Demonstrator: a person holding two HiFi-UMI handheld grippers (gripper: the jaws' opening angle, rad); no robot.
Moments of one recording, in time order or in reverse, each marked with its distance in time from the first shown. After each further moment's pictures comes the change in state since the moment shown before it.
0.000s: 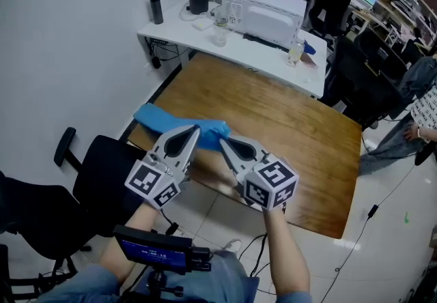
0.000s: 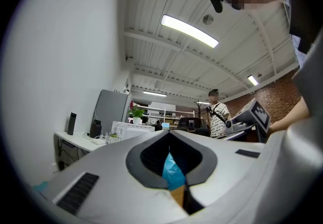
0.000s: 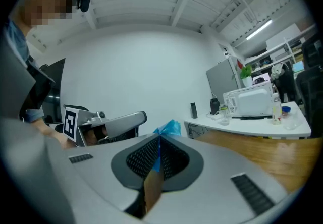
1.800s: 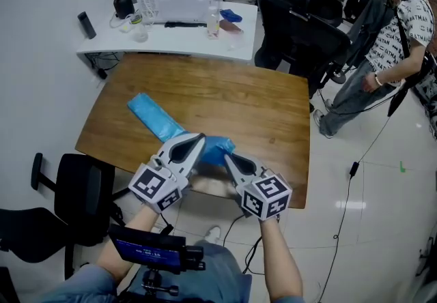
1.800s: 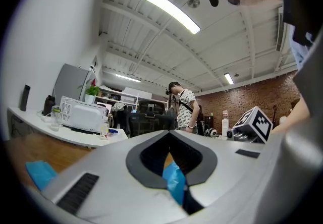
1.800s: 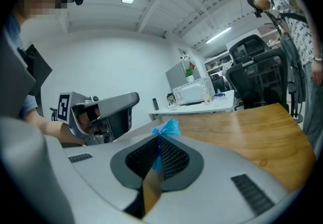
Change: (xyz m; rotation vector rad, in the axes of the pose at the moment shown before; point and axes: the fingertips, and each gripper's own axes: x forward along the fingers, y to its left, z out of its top) left arm 0.124 -0.263 -0.093 -0.030 0.135 -0.307; right arm -0.273 -0.123 -0.109 0.184 0.007 -0.342
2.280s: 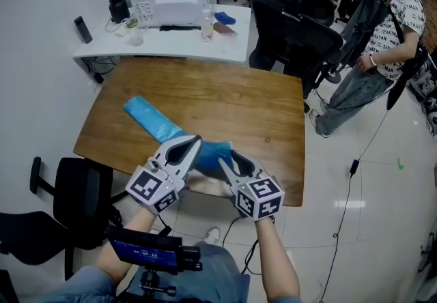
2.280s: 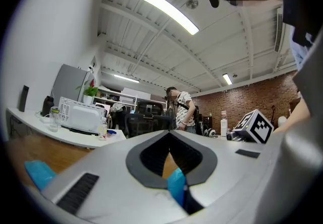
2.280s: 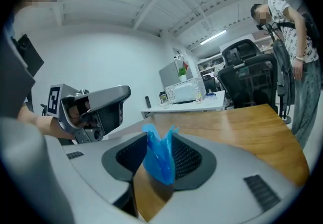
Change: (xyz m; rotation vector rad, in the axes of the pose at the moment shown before) left arm -0.002 -0.009 0.004 0.005 -0.006 -0.013; right arm -0.008 -0.011 -0.009 -0.002 0.019 -0.104
